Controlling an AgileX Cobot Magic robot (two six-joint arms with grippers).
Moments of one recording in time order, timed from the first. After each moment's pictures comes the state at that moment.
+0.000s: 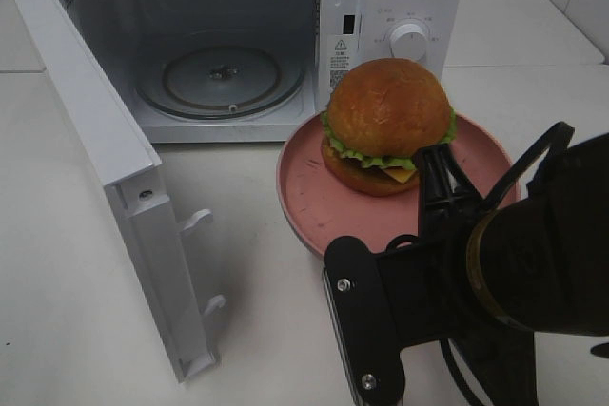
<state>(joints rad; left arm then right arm) -0.01 -0.01 -0.50 -0.09 1.05 0.04 1.15 1.39 -0.66 -0.74 0.72 -0.14</state>
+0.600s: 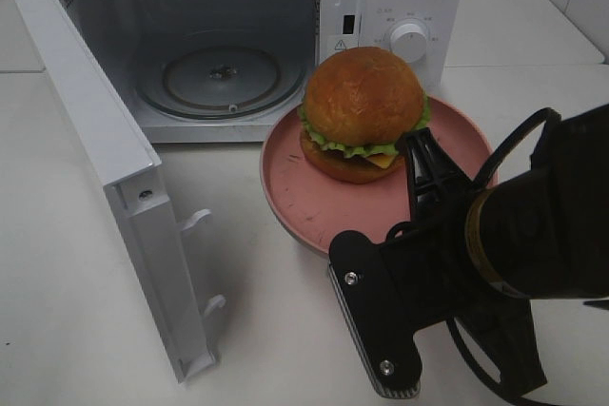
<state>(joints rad) -0.01 -0.01 -0.50 -0.09 1.05 0.04 1.07 1.39 -0.66 -0.76 0.64 -0.31</state>
